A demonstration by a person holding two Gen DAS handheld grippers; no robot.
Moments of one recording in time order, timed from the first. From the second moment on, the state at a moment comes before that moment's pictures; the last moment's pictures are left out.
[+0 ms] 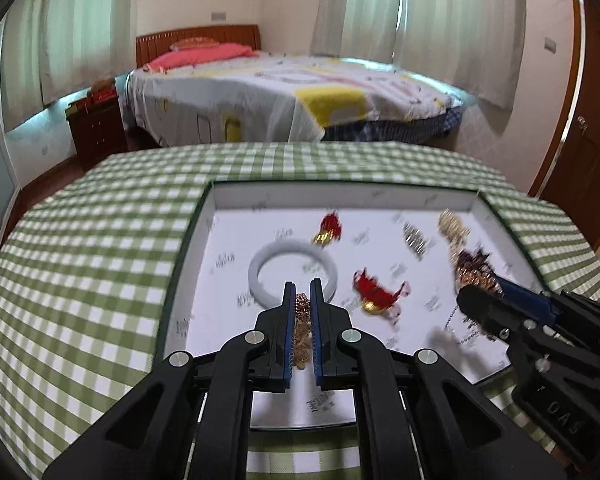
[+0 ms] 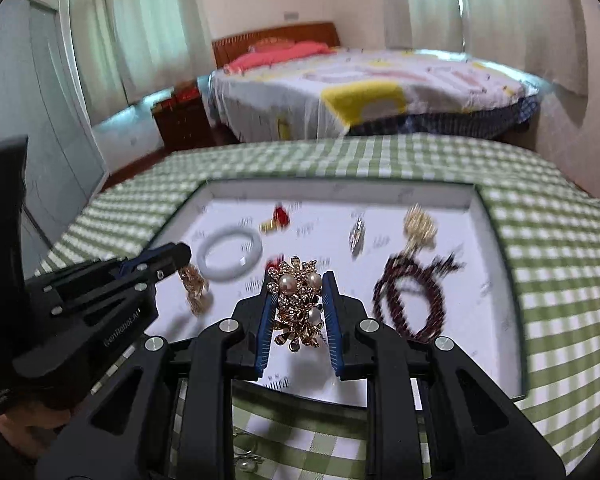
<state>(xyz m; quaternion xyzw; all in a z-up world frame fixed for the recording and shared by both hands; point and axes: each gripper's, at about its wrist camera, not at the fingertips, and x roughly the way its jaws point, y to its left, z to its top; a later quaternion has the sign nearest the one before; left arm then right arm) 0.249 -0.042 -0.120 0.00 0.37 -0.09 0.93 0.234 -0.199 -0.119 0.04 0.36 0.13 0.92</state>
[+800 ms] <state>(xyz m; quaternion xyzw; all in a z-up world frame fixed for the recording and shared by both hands) 0.235 -0.040 -0.133 -0.01 0.39 -0.08 0.92 0.229 -0.197 -0.126 0.01 0.38 0.13 0.91</state>
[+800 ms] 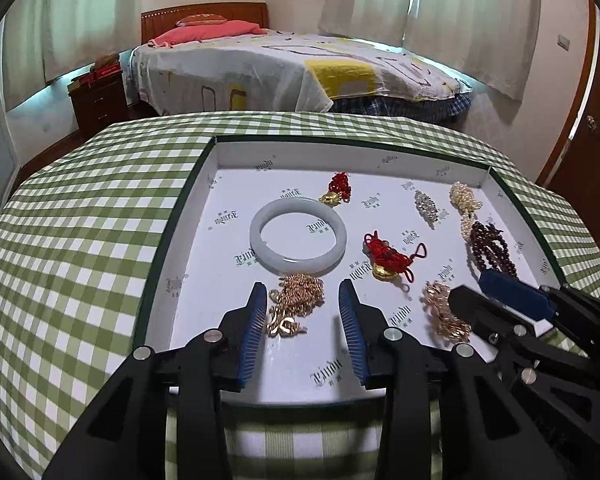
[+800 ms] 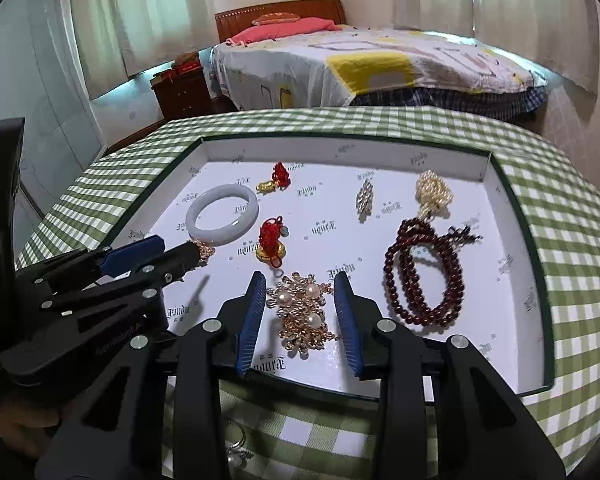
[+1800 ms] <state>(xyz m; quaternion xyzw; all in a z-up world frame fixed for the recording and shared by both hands) 0.140 -0.060 -0.105 -0.02 0.38 -0.10 0.92 0.139 -0.271 -0.100 -0.02 0.39 0.09 0.92</state>
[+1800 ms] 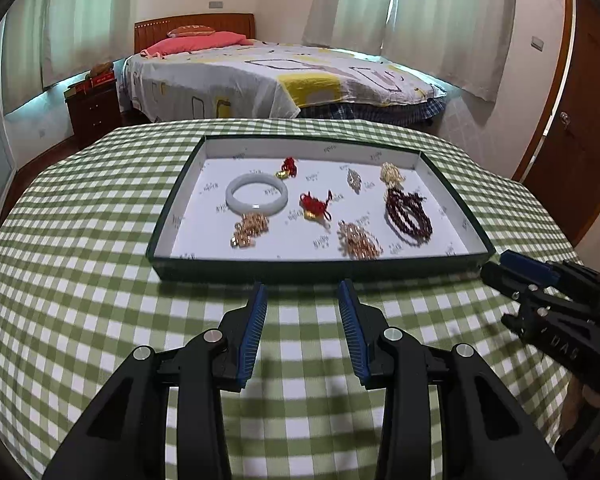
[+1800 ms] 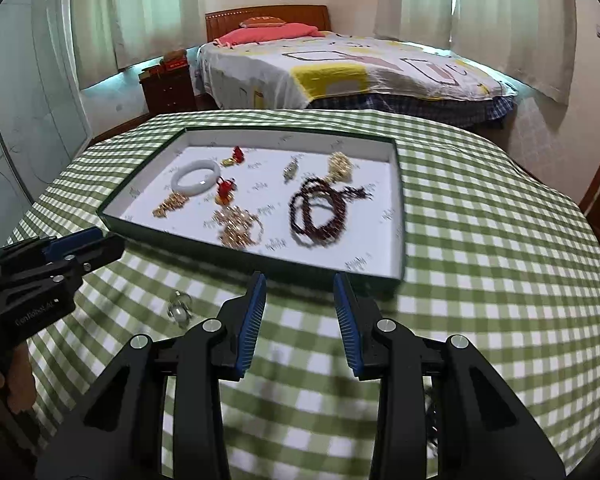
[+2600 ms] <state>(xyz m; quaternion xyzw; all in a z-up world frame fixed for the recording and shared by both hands) 0.111 -0.079 -0.117 0.01 0.39 -0.10 0.91 0.096 -0.343 -0.127 -0.02 0.41 0.05 0.91</state>
